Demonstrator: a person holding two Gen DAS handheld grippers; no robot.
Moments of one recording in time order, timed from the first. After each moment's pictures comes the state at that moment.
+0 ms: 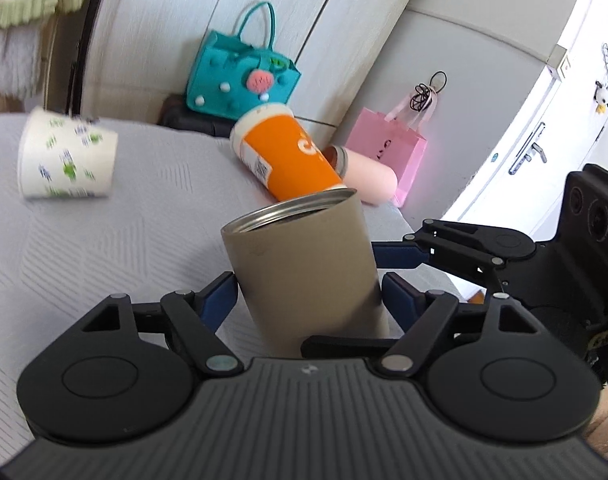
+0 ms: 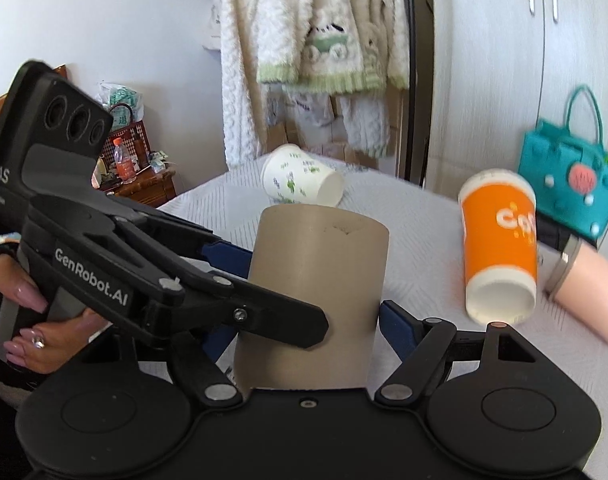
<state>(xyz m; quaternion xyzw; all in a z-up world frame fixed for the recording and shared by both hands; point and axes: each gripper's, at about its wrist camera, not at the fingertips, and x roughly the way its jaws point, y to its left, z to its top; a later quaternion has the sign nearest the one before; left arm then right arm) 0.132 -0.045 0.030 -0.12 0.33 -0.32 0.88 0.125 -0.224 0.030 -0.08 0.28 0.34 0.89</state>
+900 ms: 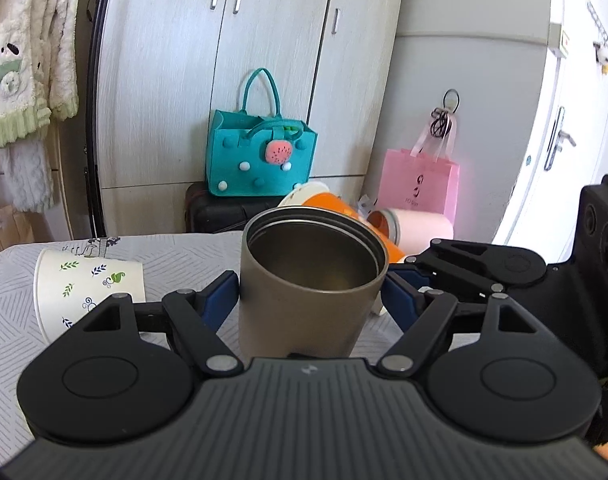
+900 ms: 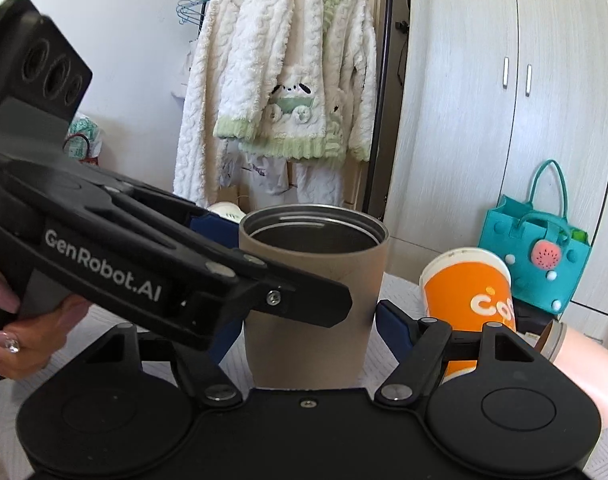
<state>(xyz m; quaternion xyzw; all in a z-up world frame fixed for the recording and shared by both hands) 0.178 -0.057 0.035 -0.02 0.23 -0.28 0.93 0.169 -0.207 0.003 -0.10 0.18 0.28 0.94</state>
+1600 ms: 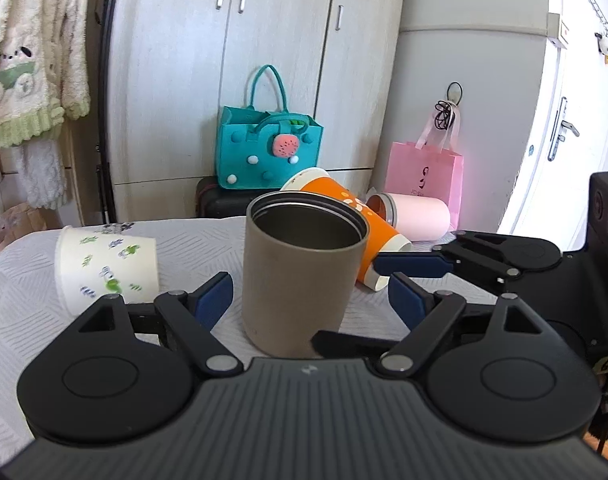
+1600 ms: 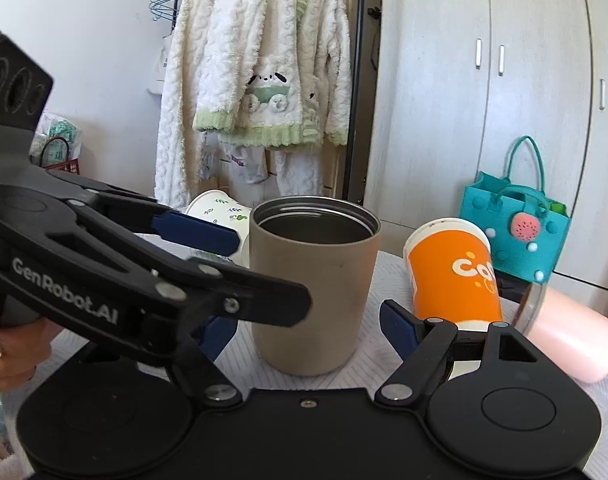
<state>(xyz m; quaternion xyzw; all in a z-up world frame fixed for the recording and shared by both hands) 0.145 -0.048 0.038 -0.01 0.23 -0.27 0.94 0.145 -0.211 0.009 -0.07 0.20 0.24 0.95</state>
